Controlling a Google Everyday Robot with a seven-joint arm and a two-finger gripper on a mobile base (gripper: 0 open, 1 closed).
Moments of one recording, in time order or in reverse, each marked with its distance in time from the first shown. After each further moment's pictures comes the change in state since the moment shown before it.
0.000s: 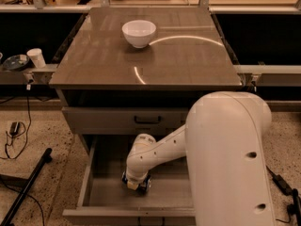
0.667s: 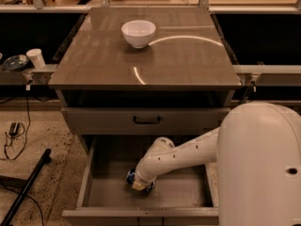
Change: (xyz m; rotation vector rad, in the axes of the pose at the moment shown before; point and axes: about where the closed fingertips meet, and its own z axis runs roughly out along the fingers) arm 0.017 0.000 -0.012 -0.021 -0.157 0.018
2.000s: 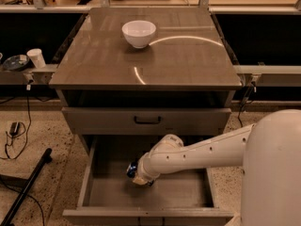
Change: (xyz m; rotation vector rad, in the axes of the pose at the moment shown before) arm -0.014 -0.008 -0.040 0.054 -0.109 -0.067
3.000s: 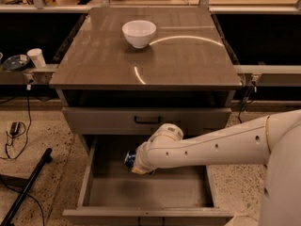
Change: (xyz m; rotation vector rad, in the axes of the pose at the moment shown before) arm -0.034 -0.019 -0.063 0.119 0.008 -0.079
